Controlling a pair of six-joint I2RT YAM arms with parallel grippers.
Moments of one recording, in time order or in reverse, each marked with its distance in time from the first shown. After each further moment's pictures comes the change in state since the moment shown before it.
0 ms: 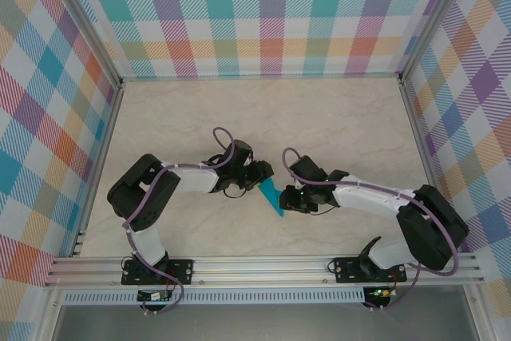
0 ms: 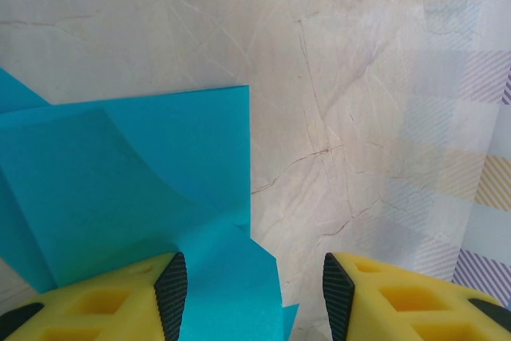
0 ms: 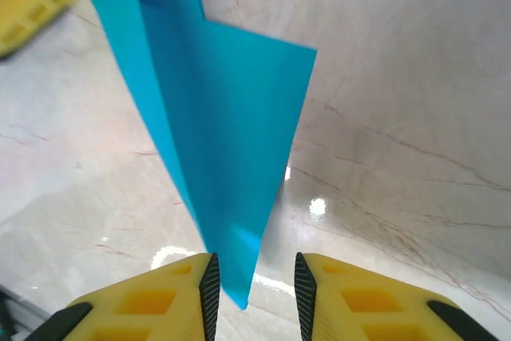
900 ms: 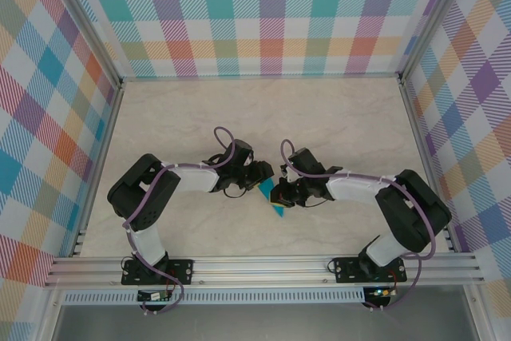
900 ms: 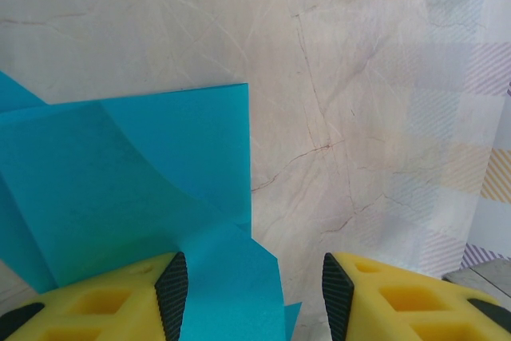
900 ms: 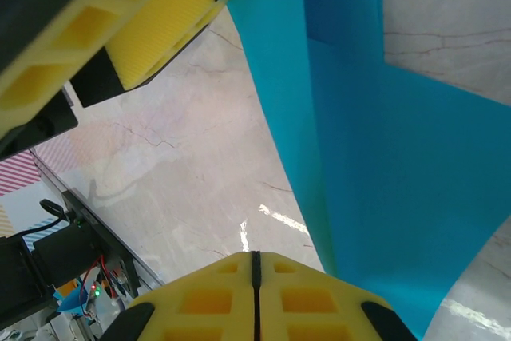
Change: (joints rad) left arm 0.000 0.002 0.007 -0.015 0.007 0.022; right arm -0.063 0.176 0.013 0.264 -0.305 0.040
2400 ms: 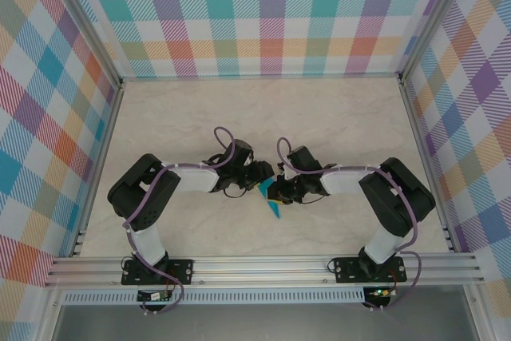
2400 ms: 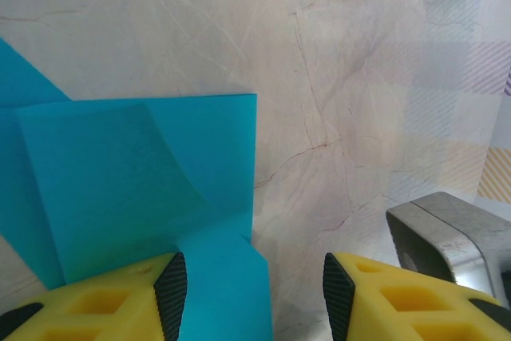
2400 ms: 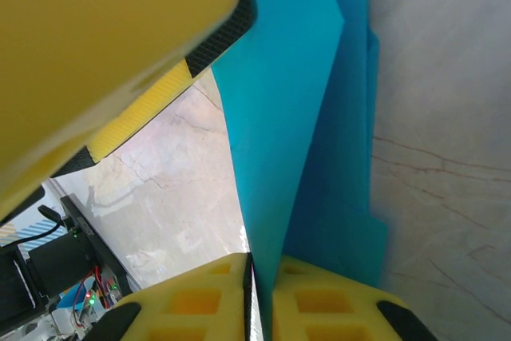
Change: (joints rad) left arm 0.000 0.001 0.000 0.007 0.008 -0.004; right arm -0.026 0.140 0.027 0.109 -0.059 -0.055
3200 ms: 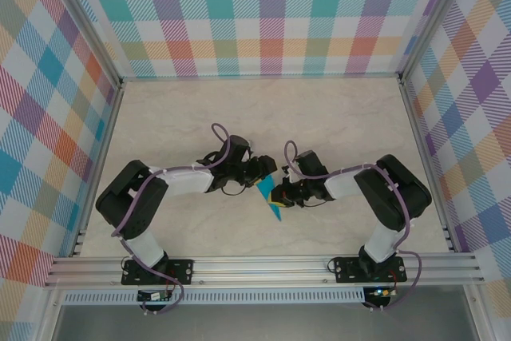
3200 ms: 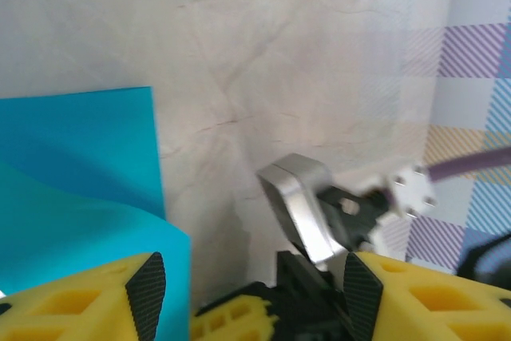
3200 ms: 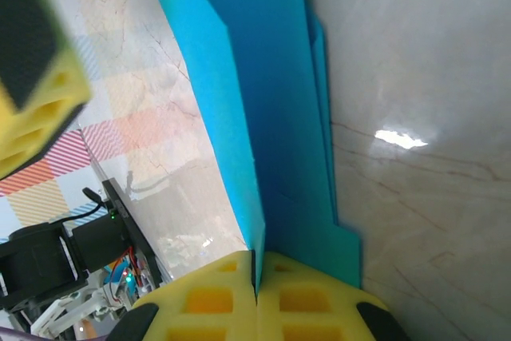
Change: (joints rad) left arm 0.000 -0.109 -0.009 0.000 0.053 0.001; right arm -0.065 0.044 -0.110 0.222 -0.144 0.057
